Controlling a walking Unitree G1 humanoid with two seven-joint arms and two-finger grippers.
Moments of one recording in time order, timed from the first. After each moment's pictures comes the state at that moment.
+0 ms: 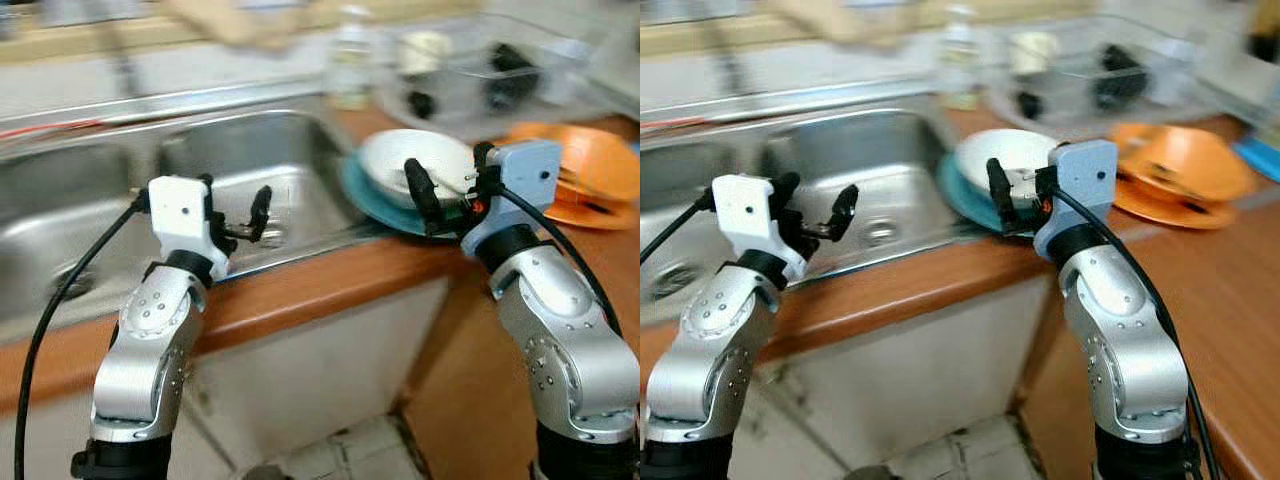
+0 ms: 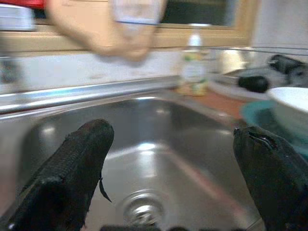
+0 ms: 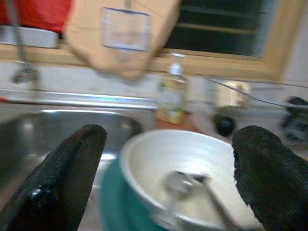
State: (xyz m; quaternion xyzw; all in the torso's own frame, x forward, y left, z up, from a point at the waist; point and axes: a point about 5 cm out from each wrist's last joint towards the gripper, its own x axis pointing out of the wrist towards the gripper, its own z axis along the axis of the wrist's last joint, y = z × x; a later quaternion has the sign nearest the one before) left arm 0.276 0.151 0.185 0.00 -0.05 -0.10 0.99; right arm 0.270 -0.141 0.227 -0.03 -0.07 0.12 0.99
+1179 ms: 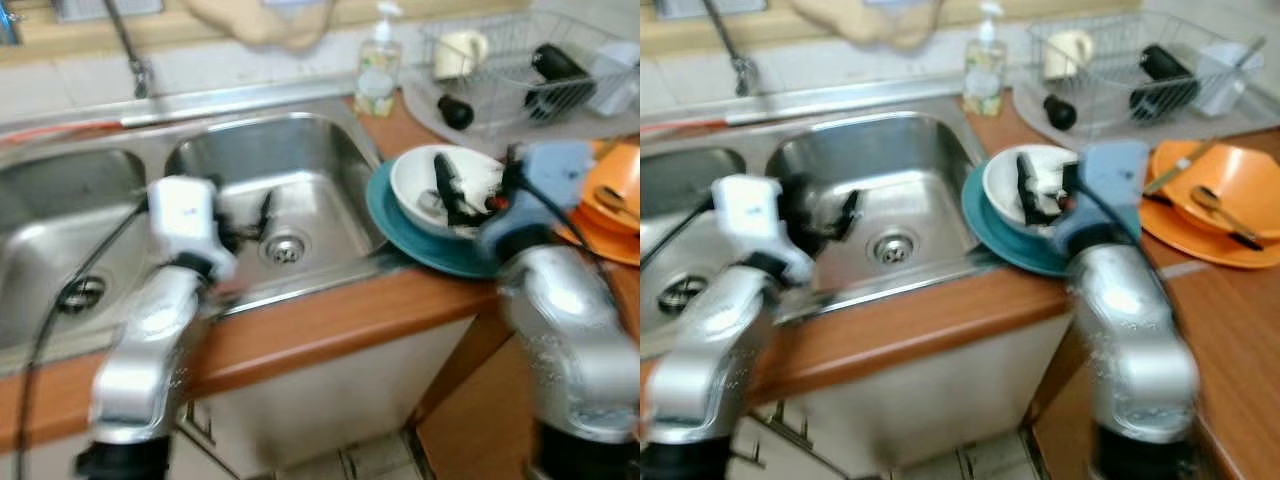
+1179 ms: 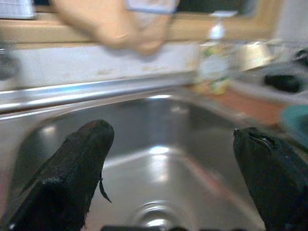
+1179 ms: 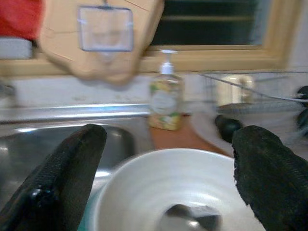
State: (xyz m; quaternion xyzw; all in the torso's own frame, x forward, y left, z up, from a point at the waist) left arm 0.276 0.153 0.182 0.00 -0.05 -0.10 0.99; right arm 0.272 -0.144 0.227 0.01 -0.07 0.08 0.99
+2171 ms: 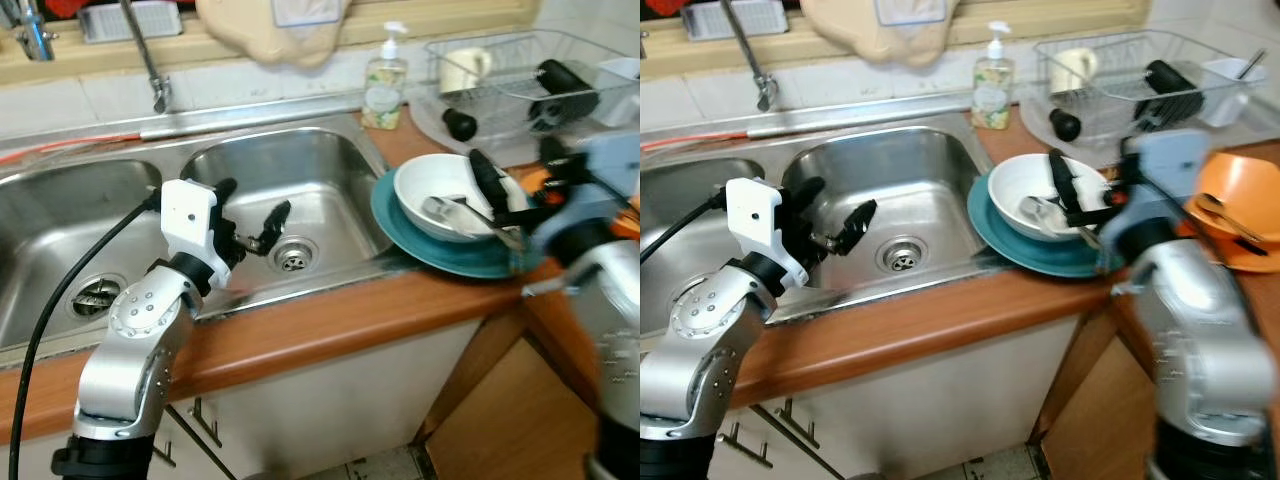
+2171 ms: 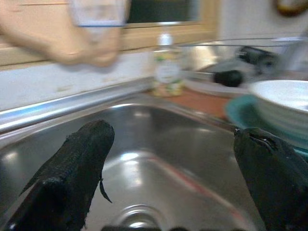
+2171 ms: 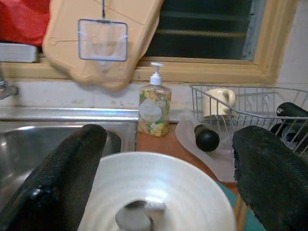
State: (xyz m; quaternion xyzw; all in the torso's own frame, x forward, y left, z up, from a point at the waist) left arm 0.273 0.147 0.184 0.01 -0.04 -0.24 0.97; right arm 0.261 -0.206 0.242 -0.02 -0.06 0.10 0.99
